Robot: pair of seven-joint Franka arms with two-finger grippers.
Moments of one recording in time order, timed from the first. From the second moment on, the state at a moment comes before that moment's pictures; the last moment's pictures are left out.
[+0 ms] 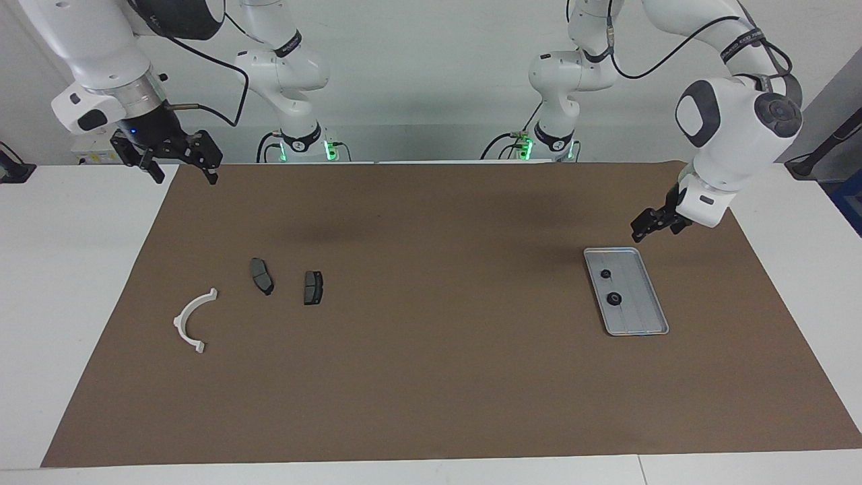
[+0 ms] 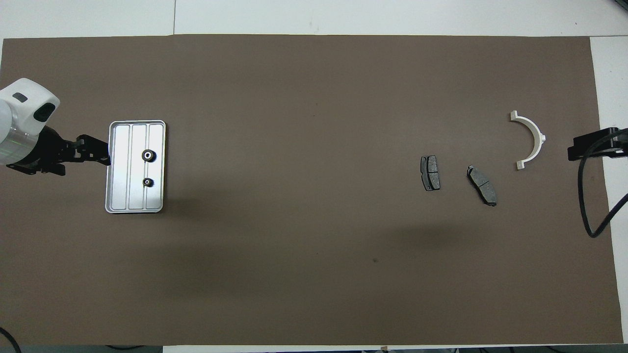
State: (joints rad) left arm -0.02 0.05 0.03 -1.82 -0.02 1.77 -0.12; right arm -0.03 -0.04 -0.05 -1.61 -0.01 1.55 -0.02
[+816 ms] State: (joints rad) left arm -0.04 -0.04 0.03 -1.81 -0.02 1.65 -0.12; right arm -0.03 -0.04 -0.05 -1.60 -0.01 1.53 -0.02
